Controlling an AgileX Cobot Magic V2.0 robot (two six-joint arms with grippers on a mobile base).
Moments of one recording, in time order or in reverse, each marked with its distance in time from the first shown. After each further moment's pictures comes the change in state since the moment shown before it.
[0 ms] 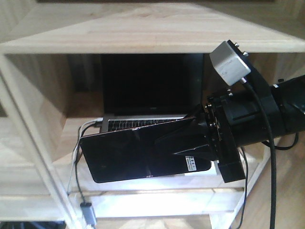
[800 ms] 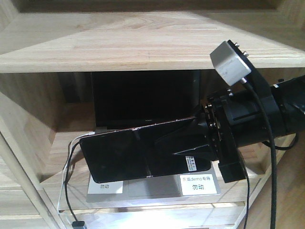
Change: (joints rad) left arm 0.000 0.000 0.000 0.000 0.000 0.000; right arm 0.000 0.000 0.000 0.000 0.000 0.000
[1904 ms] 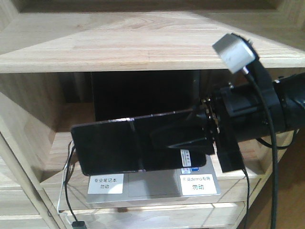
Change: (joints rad) left arm 0.000 0.000 0.000 0.000 0.000 0.000; right arm 0.000 0.000 -0.013 0.083 0.000 0.027
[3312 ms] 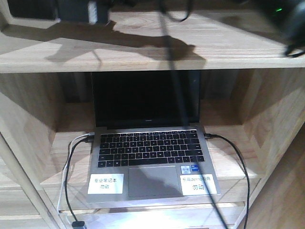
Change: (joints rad) left arm 0.000 0.000 0.000 0.000 0.000 0.000; right arm 0.221 0.627 -1.037 -0.174 -0.325 0.310
